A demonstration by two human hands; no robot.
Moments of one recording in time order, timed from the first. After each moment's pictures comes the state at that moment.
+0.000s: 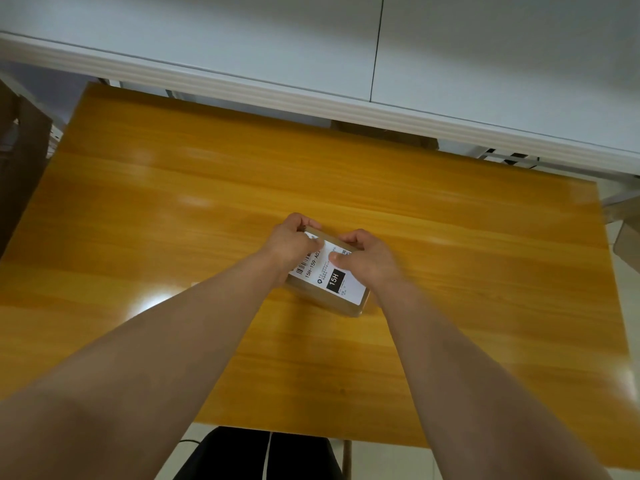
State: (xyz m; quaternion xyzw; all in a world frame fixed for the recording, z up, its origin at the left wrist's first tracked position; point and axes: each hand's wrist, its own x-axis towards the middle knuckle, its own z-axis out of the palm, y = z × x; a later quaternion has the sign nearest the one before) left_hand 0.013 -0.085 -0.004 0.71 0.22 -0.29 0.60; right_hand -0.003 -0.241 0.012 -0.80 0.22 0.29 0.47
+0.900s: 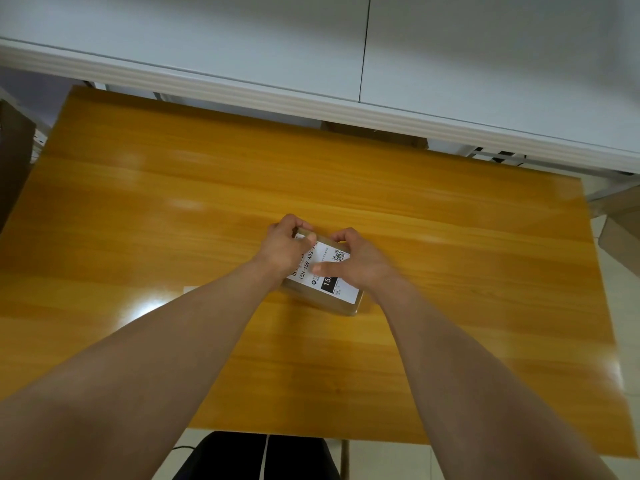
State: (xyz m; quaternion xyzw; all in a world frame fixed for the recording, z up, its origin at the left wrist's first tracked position) left_hand 0.009 -0.089 -0.015 0.77 0.18 -0.25 0.57; right_hand -0.003 -0.246 0.006 -0.83 0.16 0.35 0.40
